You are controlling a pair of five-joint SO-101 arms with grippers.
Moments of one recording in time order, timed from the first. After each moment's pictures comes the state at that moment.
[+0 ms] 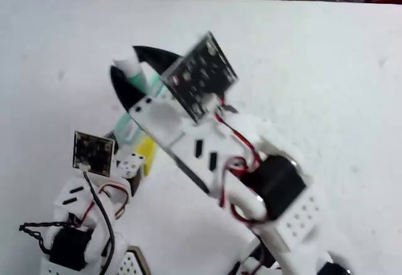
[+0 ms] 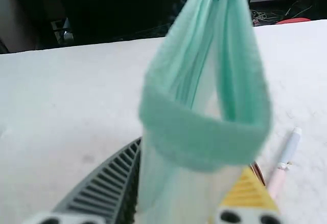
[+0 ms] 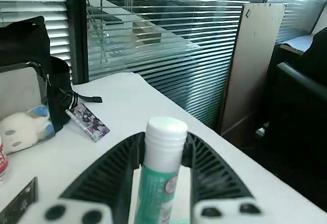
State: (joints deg) left arm 9.7 -104.7 78.2 55.9 3.5; right arm -49.3 -34.9 -1.1 51.1 7.5
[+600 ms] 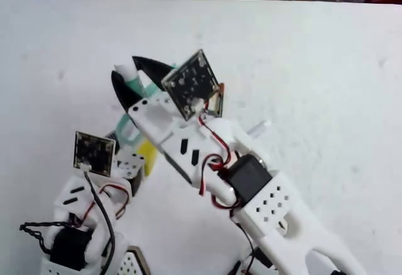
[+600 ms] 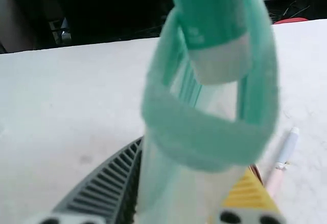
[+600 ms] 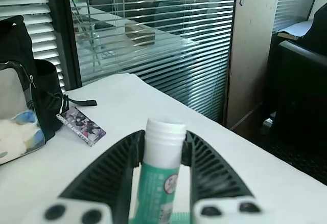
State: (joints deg) left arm 10.0 -104.7 78.2 55.9 3.5; right arm -47.6 -41.2 28.7 25.1 3.9
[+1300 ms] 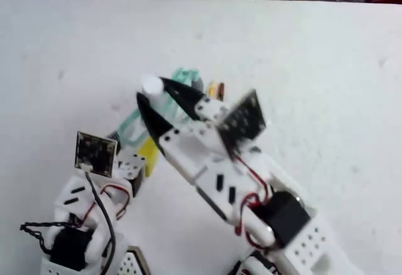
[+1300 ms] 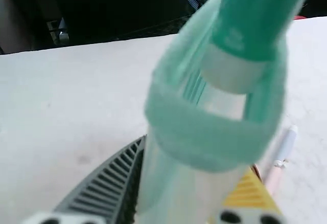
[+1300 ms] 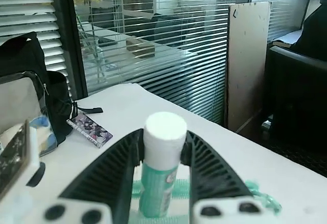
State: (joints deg) left arm 10.1 -104.7 78.2 56.0 3.5; right arm -47.6 -60.2 39.0 34.5 1.6
